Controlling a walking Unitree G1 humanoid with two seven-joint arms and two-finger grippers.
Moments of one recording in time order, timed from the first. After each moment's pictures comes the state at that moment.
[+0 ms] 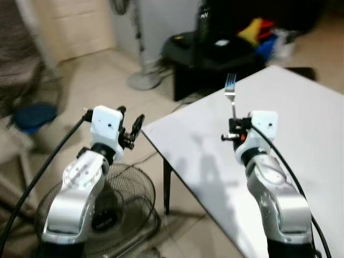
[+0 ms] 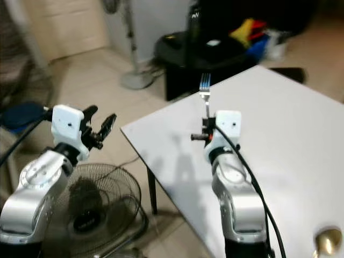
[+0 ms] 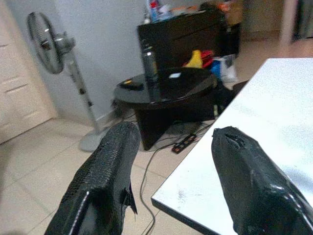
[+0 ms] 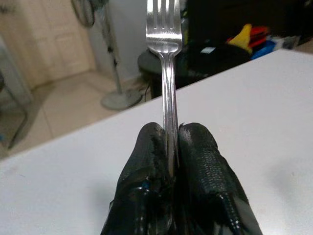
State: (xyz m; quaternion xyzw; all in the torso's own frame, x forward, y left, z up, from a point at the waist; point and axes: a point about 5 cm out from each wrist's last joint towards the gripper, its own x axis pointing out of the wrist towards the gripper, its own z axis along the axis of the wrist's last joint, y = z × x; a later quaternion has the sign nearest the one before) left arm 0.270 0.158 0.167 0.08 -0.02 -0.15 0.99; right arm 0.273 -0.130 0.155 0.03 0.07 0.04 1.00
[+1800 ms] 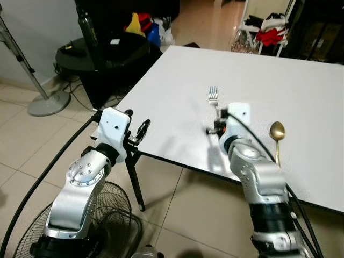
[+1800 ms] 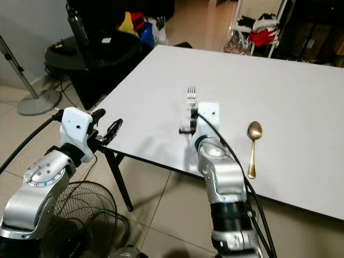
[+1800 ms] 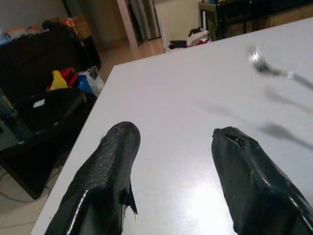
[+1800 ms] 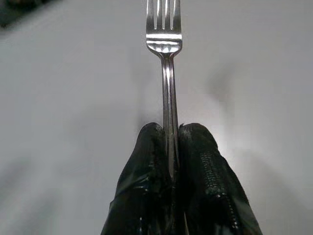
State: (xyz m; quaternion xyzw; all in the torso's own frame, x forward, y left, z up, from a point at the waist) left arm 0.274 0.151 0.160 0.10 0.00 -0.19 0.98; right arm 0.321 -0.111 0.127 0.01 0.21 0.03 0.98
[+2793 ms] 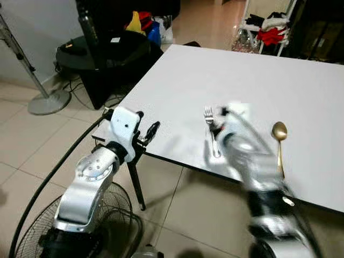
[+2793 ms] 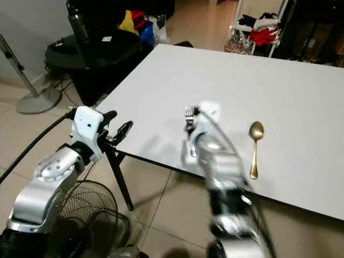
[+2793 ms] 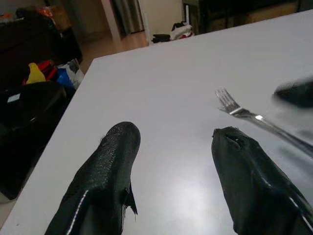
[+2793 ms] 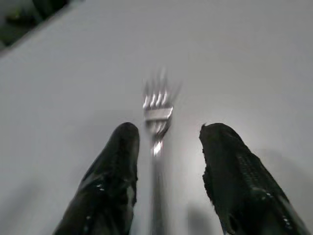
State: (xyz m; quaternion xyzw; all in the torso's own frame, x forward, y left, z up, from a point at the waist) left arm 0.282 0.137 0.155 0.09 0.02 -0.22 0.97; right arm 0.331 -0.124 0.137 0.04 0.18 0.02 0.98
